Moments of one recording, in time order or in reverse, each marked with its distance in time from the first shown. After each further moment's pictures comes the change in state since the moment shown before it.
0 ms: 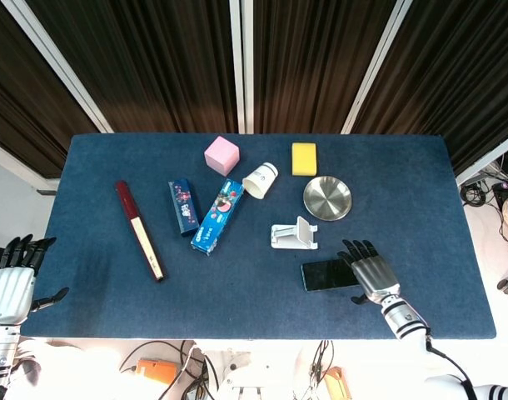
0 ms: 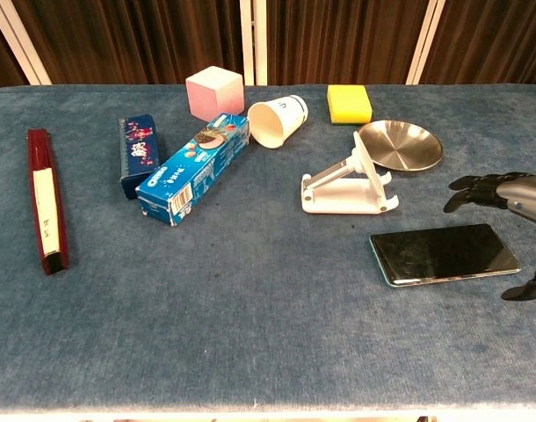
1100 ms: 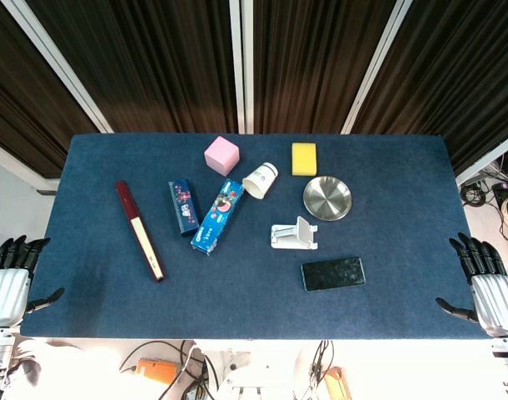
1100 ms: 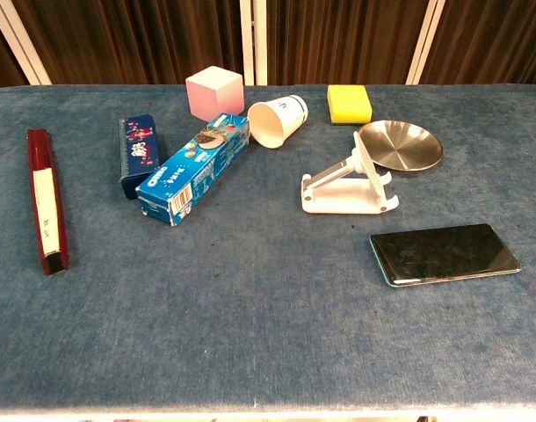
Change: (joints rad) left arm 0.011 0.020 -0.003 -0.032 -0.013 0.012 0.022; right arm -0.343 0.309 -0.078 0.102 -0.400 0.570 0.605
